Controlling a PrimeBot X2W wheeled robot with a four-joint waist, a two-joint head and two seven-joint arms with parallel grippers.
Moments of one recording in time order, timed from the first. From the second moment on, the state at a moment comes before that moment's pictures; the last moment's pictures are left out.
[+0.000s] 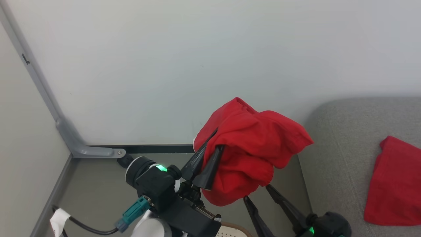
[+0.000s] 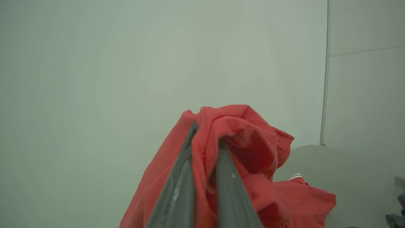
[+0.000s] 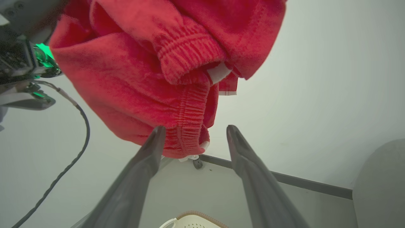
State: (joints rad) left arm -0.35 0.05 -0.50 -0.01 -0.40 -0.10 -0.17; right arm -0.01 -0.11 0.43 -0.11 0.28 0.09 -0.04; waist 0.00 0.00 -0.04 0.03
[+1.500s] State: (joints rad) left arm -0.33 0.07 -0.60 -0.07 -0.45 -0.07 -0.08; right arm -0.28 -0.09 0.60 0.06 0.41 0.12 -0.10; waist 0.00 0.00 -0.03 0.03
